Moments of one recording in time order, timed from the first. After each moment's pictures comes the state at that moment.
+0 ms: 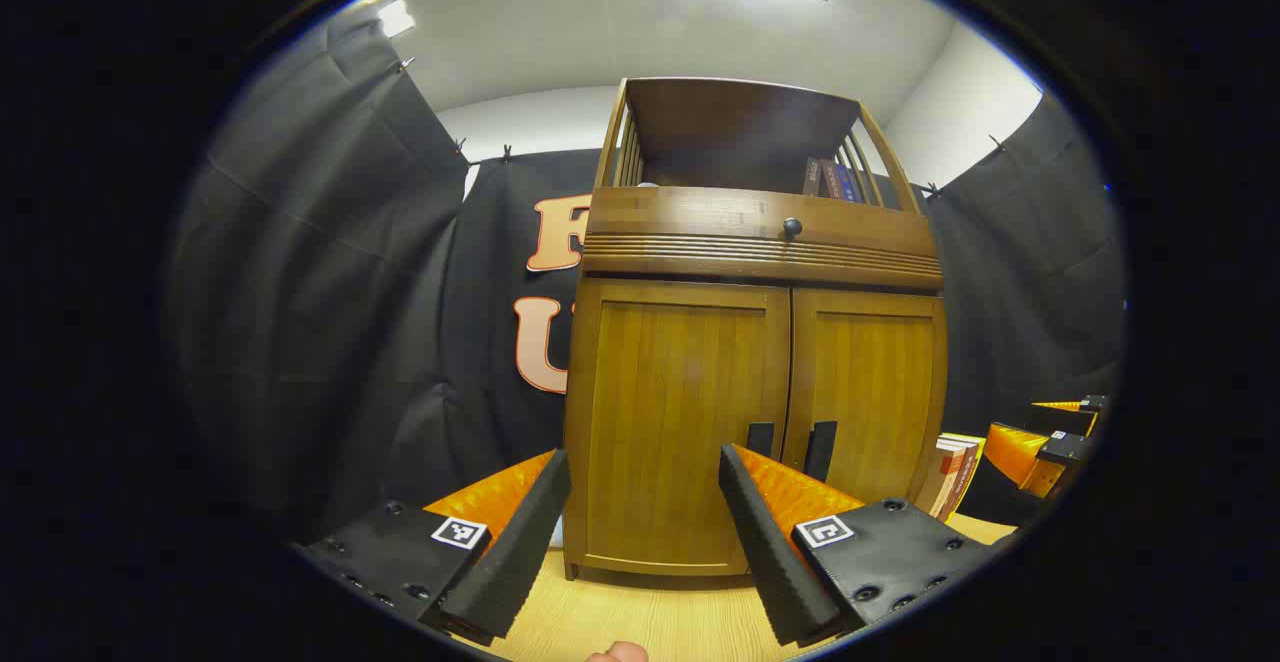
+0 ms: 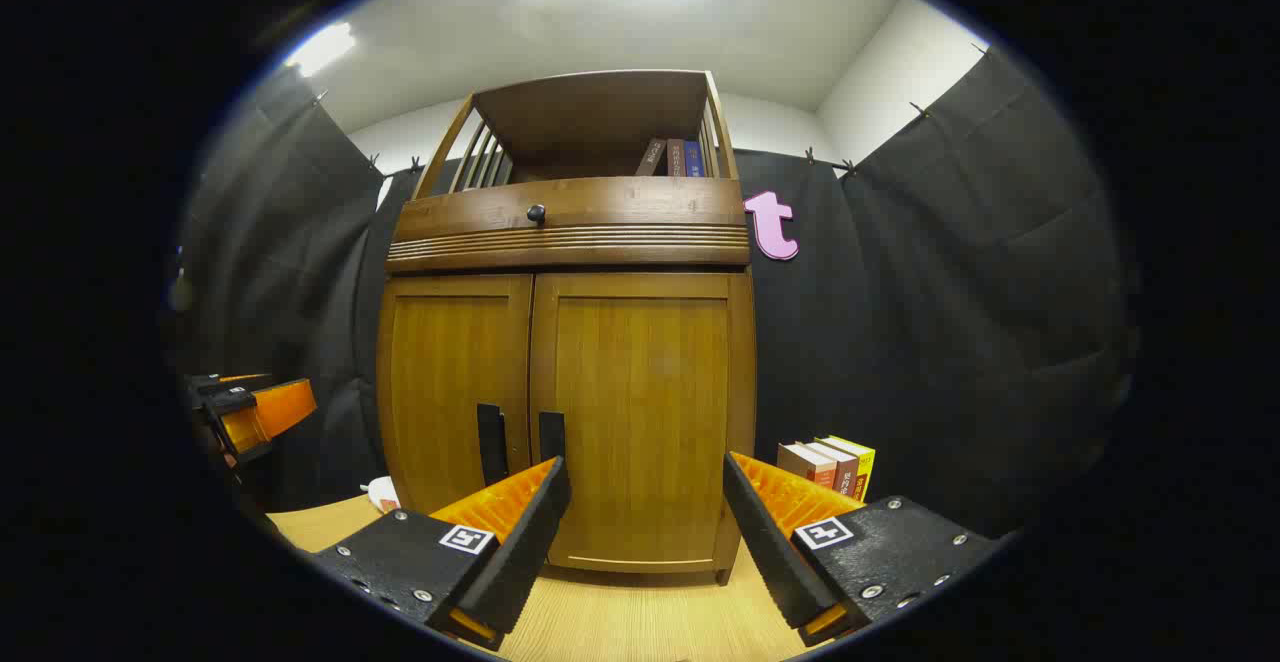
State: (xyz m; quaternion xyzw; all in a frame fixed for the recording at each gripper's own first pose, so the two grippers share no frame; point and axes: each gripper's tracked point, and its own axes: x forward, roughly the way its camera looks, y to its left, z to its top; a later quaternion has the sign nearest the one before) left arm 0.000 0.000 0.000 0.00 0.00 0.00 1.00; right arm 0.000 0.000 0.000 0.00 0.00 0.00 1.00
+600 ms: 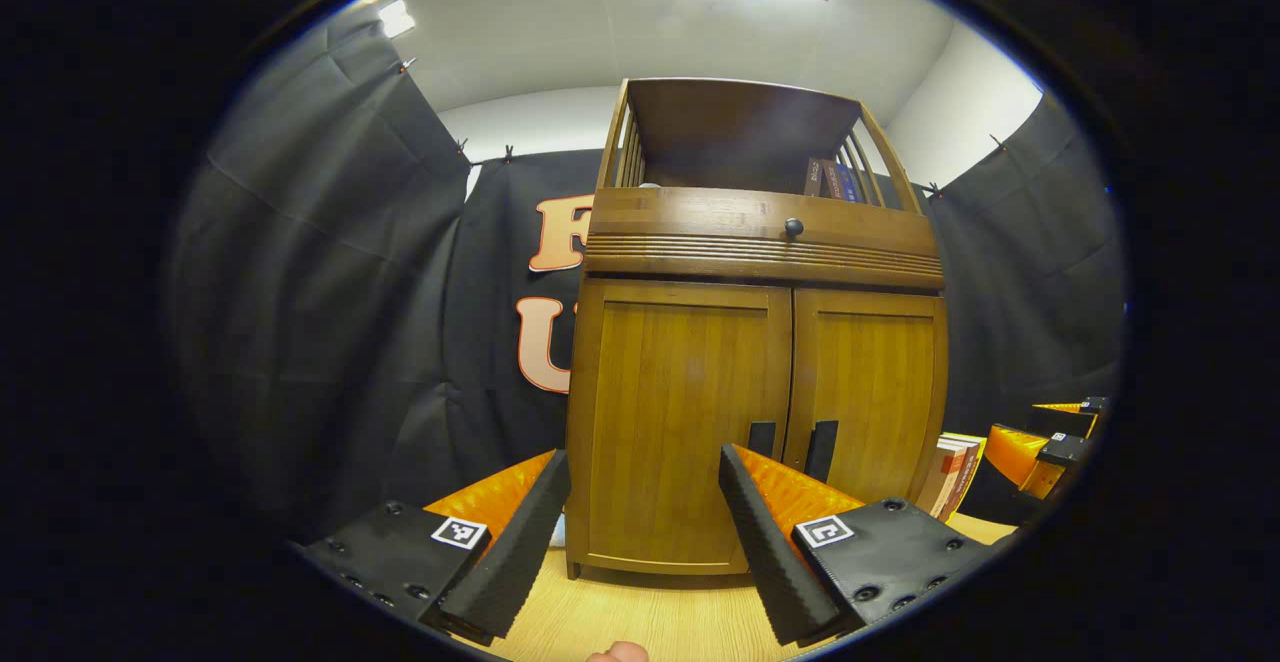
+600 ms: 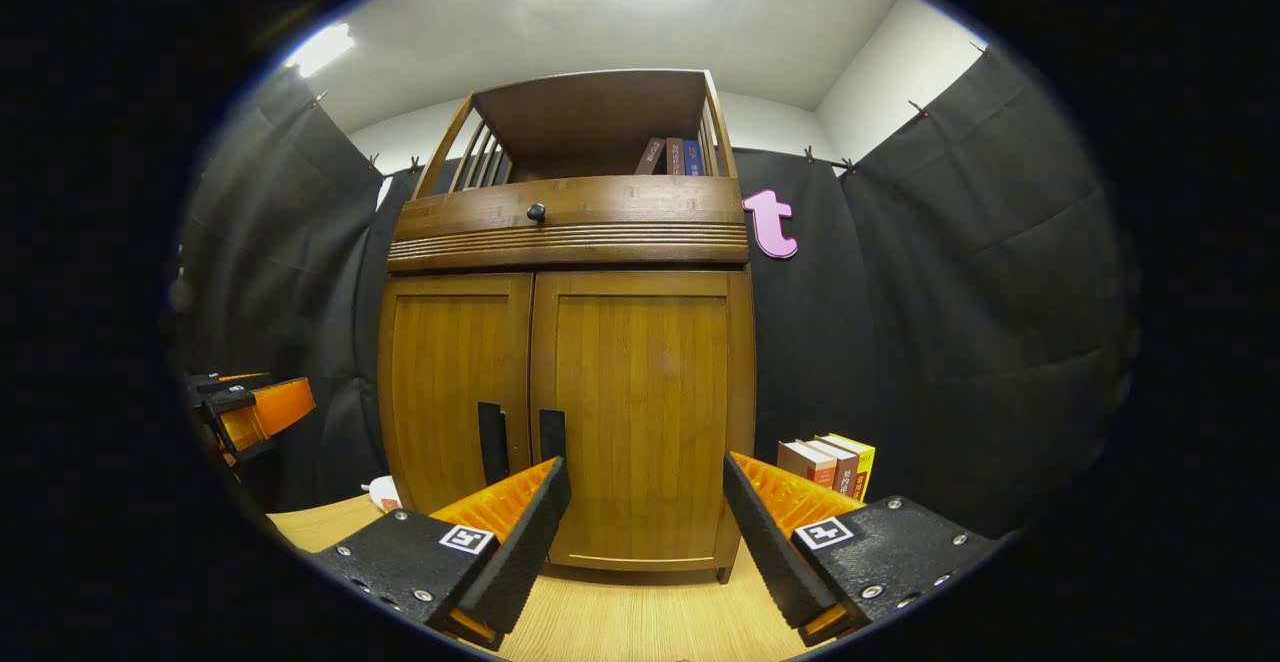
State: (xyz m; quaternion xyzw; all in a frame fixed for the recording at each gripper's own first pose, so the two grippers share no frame) left arm -0.001 0.002 0.000 0.00 0.00 0.00 1.00; right arm -0.001 0.000 -0.001 0.00 0.00 0.00 1.00
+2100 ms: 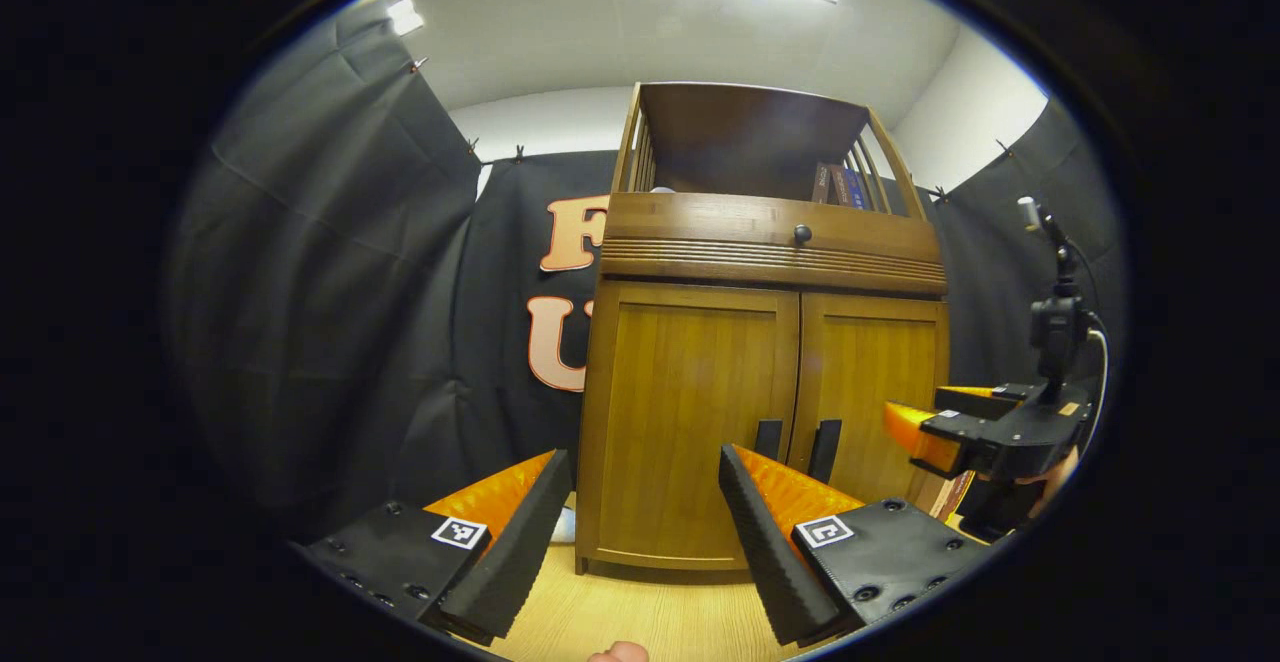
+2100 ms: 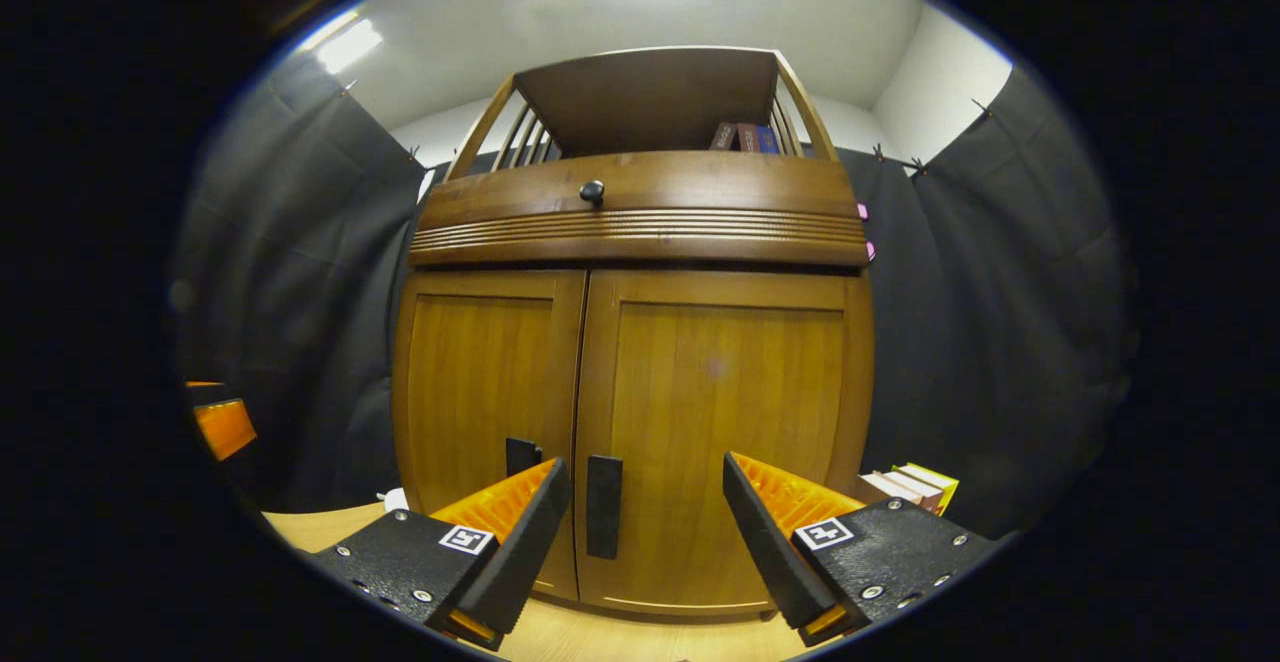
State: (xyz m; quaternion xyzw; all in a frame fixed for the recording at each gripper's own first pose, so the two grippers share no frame) left arm -0.013 0.014 0.003 -0.01 0.00 0.02 1.00; right arm 0.118 0.068 -0.009 0.00 0.01 0.08 1.00
